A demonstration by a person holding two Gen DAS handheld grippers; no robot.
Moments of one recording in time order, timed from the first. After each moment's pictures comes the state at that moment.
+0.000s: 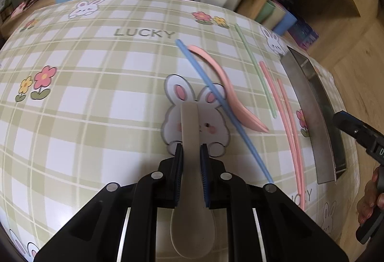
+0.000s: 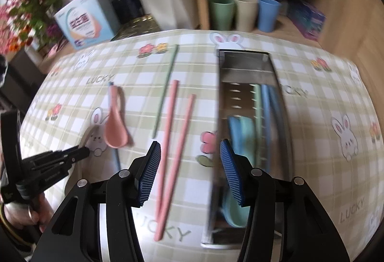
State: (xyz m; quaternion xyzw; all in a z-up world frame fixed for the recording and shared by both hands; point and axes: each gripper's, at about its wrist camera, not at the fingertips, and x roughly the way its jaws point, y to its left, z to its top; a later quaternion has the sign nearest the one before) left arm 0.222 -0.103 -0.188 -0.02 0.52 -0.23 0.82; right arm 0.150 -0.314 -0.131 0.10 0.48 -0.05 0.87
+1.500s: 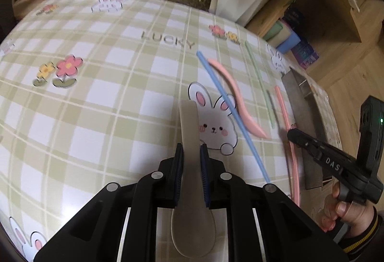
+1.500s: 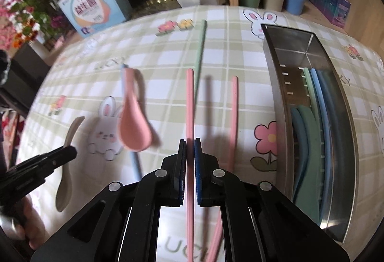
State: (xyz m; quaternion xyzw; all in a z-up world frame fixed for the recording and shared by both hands) left arm 0.215 -0.064 -0.165 -0.07 0.51 -0.22 0.83; right arm 0.172 -0.285 -0.167 0.14 0.49 -0.02 0.86
